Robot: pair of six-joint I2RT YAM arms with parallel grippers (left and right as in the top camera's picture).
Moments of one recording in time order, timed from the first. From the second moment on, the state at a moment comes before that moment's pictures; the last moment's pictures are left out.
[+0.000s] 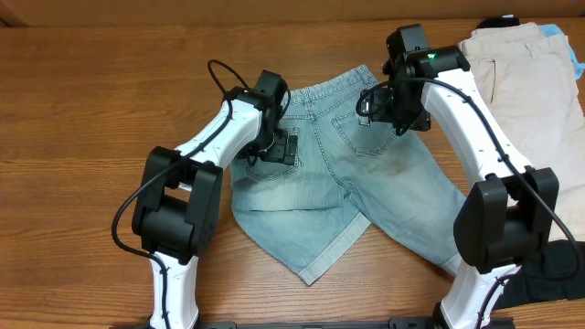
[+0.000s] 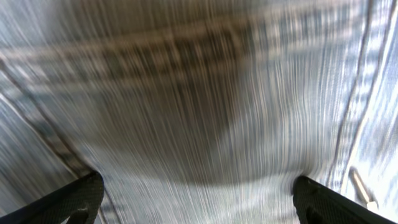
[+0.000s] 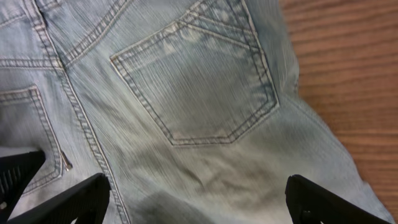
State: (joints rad) left arm -0.37 2.15 1.57 -0.89 0.03 -0.24; right arm 0.20 1.99 1.76 -1.15 -0.07 0.28
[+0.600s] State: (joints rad) left arm -0.19 2.25 1.61 -0.36 -0.04 -0.17; right arm 0.20 2.06 1.76 -1.00 -0.07 0.28
